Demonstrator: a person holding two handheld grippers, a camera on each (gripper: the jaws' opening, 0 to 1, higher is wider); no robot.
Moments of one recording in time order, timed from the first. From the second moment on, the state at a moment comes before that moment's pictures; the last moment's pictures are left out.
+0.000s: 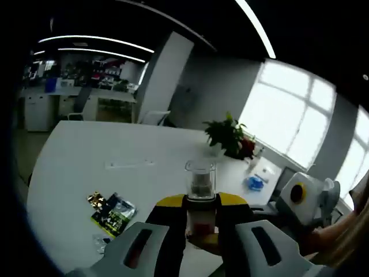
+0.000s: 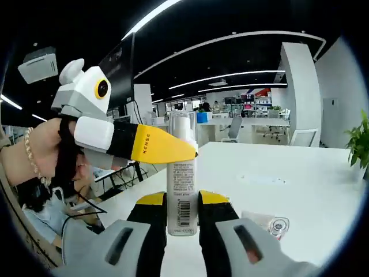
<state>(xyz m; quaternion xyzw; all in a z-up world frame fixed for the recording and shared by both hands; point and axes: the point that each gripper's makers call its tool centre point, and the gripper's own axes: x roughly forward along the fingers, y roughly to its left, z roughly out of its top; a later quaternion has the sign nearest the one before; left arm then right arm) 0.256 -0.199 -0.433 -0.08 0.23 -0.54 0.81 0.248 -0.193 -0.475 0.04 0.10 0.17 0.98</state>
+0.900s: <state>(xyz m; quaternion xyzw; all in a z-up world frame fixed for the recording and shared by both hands) 0.205 -0.184 -0.388 -0.10 0.19 -0.75 0.62 0.187 -0.164 -0.417 0.28 0.03 0.46 0.84</state>
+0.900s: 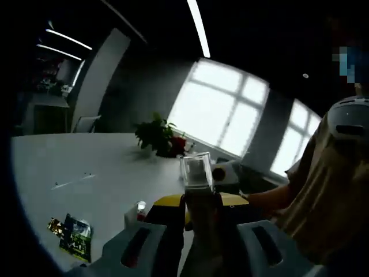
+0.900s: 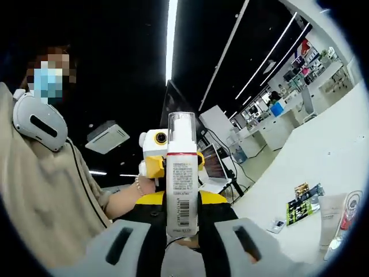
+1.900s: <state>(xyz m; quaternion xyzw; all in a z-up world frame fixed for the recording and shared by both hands) 0.180 -0.195 -0.421 0.15 0.18 -0.77 0.59 0.185 -0.164 -0.454 0.08 0.07 0.48 0.87</state>
